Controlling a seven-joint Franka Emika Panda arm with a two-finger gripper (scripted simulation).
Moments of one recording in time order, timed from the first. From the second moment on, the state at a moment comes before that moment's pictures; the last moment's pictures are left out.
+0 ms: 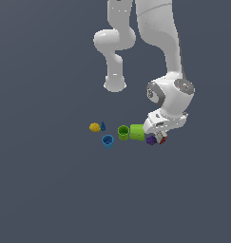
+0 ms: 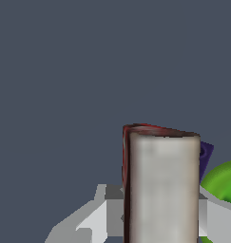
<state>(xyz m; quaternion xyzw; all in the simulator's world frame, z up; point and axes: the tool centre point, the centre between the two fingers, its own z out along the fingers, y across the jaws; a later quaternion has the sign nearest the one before) -0.053 0.237 0.070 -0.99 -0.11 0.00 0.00</state>
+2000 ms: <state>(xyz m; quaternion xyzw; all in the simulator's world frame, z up) -0.072 0.036 0.400 -0.99 -0.11 0.00 0.00</state>
